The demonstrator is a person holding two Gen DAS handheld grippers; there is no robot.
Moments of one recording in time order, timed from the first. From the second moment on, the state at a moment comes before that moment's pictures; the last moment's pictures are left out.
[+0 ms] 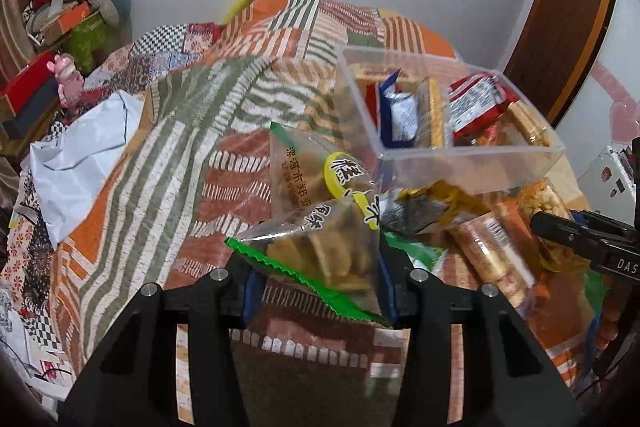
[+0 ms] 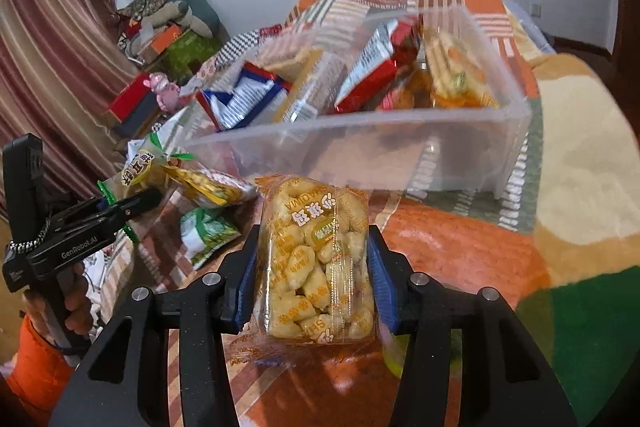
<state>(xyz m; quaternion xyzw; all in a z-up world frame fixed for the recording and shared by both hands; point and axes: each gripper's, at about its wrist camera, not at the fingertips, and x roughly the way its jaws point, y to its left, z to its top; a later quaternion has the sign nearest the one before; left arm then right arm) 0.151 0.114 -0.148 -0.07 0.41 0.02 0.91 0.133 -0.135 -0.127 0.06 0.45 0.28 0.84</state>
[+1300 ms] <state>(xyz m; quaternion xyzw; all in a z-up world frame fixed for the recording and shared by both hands) 0.219 0.064 -0.073 -0.07 0.33 -0.04 0.94 0.201 -0.112 -0.064 0.07 0.36 0.28 0.88</state>
